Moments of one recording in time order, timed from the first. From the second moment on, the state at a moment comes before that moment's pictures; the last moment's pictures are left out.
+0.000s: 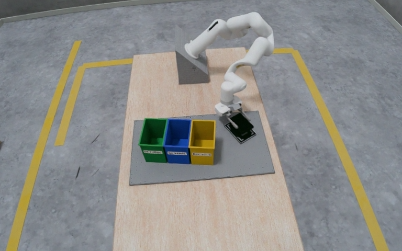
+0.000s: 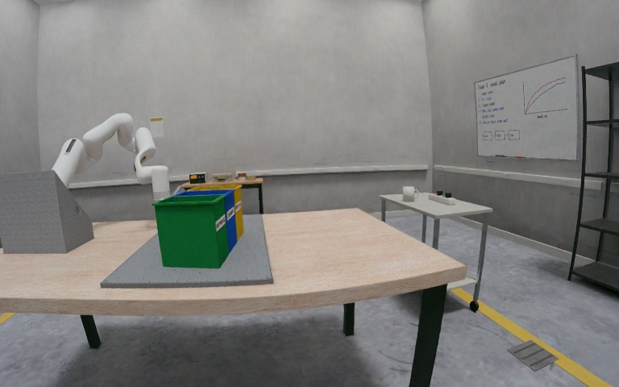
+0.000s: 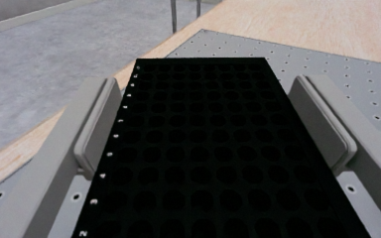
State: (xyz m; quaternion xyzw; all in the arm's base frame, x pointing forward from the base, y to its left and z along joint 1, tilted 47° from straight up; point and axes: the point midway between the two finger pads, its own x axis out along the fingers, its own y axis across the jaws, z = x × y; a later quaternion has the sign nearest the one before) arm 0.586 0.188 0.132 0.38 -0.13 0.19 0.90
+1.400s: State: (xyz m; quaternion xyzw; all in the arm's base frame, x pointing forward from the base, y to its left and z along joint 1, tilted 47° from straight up) arm 0.581 0.142 0.175 0.38 -0.13 0.19 0.90
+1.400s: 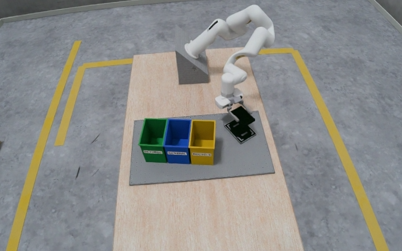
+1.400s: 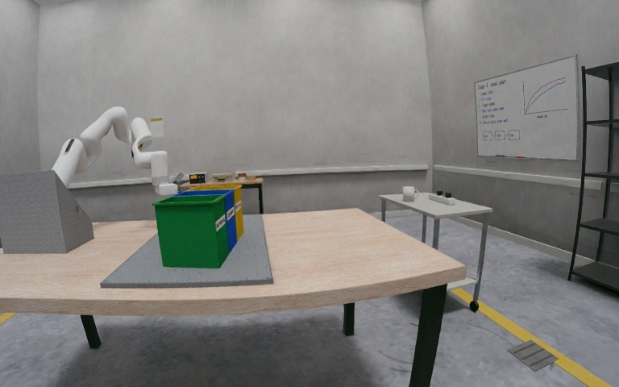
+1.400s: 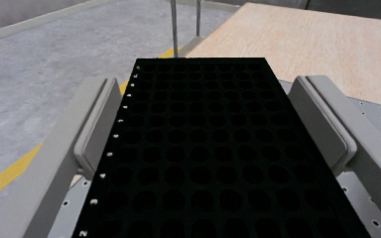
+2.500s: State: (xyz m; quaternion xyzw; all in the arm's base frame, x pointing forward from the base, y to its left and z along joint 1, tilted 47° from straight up) arm 0.577 0.107 0.208 0.38 -0.13 0.19 0.90
